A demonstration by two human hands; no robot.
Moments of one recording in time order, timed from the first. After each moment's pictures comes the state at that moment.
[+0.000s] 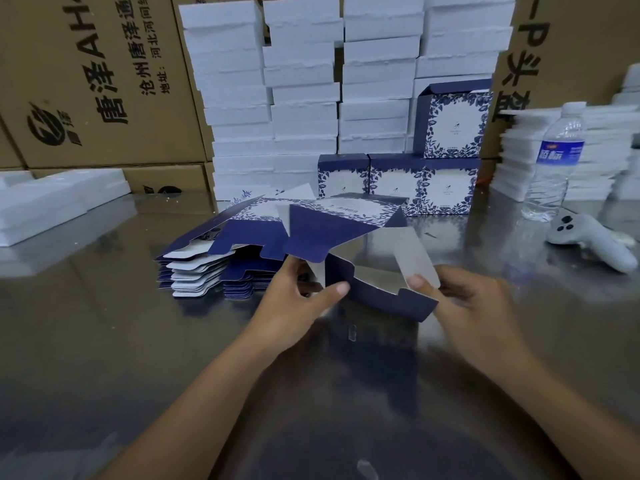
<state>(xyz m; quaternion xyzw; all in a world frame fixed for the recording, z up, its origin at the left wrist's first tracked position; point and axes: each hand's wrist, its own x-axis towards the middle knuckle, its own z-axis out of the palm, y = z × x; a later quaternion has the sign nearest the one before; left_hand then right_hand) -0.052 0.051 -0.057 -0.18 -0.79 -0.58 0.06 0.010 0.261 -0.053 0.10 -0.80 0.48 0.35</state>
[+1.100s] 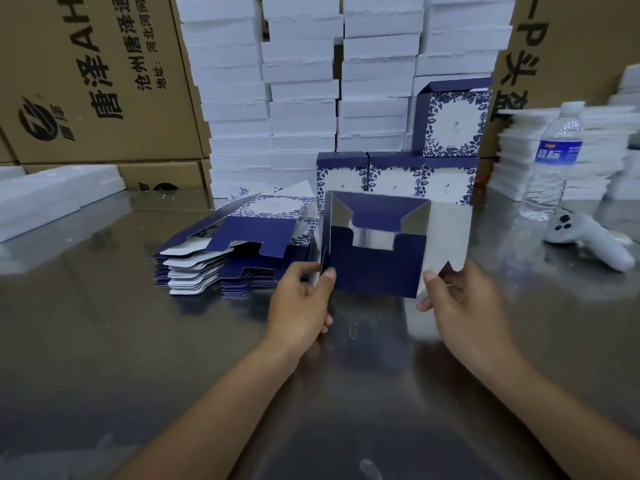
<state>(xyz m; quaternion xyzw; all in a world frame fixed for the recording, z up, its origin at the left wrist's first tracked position) -0.038 0.074 -0.055 -0.06 -0.75 -0.66 0.03 0.006 0.252 -0.056 -0.04 -0.81 0.47 0.34</state>
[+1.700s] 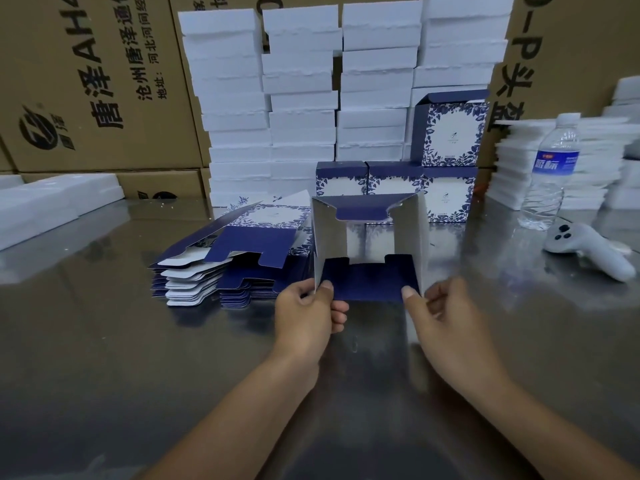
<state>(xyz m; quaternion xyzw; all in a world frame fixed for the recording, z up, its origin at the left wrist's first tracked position) -0.035 0.087 -0.054 0.00 -0.62 -0.78 0.00 0.010 0.237 -0.058 -0.11 -0.85 0.43 0.29</state>
